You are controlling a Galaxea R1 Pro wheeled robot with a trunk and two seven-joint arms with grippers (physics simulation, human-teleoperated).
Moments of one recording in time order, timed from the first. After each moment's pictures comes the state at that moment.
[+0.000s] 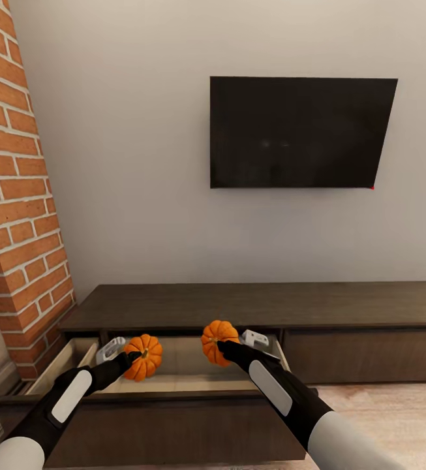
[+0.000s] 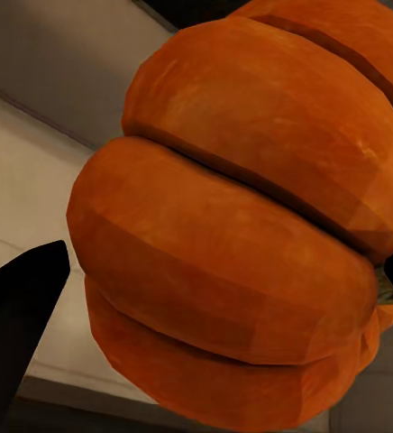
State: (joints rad) left arm -0.52 0.20 -0.08 -0.74 0.87 0.48 0.01; right arm -0.63 0.03 0.62 -0.81 -0.97 0.26 -0.33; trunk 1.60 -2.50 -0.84
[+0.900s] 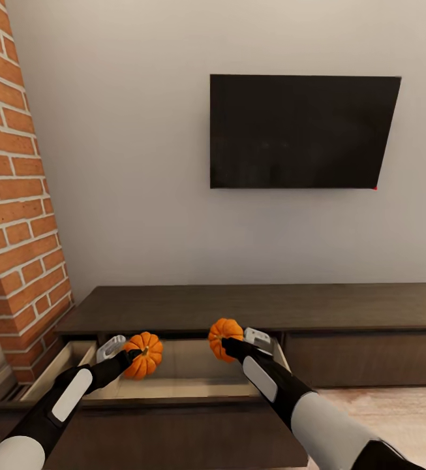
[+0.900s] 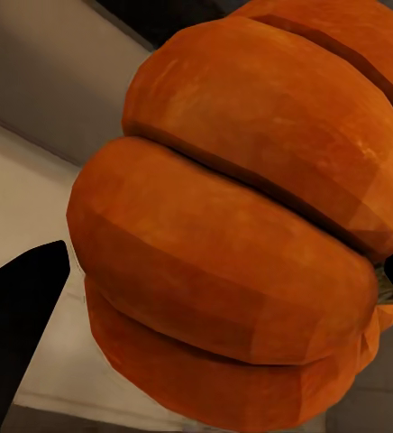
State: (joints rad) left arm -0.52 0.20 -0.08 -0.75 0.87 0.47 0.01; right arm -0.74 0.11 0.62 -0.52 -0.92 0.12 -0.32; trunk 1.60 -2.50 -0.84
